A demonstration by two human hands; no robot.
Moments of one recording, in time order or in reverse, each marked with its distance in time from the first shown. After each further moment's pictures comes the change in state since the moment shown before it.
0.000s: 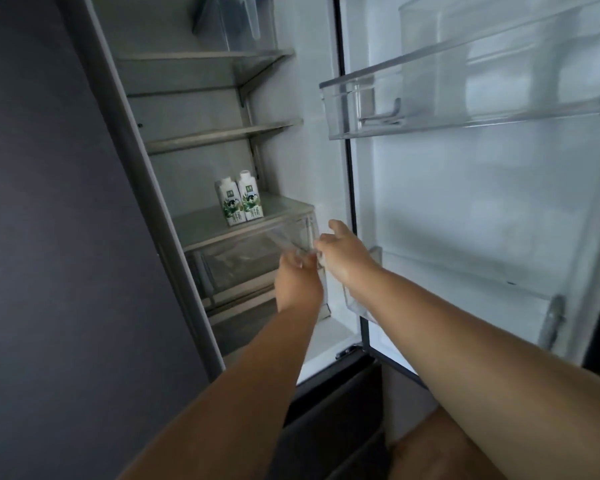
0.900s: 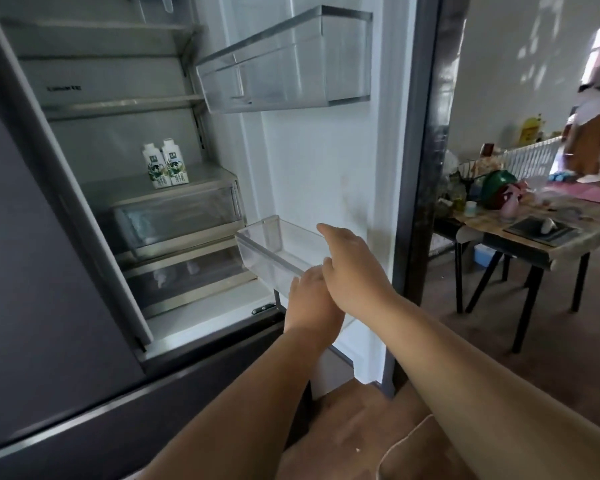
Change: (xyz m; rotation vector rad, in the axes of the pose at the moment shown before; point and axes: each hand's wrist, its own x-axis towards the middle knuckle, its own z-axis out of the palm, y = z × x) left_hand -0.207 0.046 0.202 0.689 -0.211 0.456; right_hand -0.127 0.105 -0.245 -0.653 -0.005 -0.357
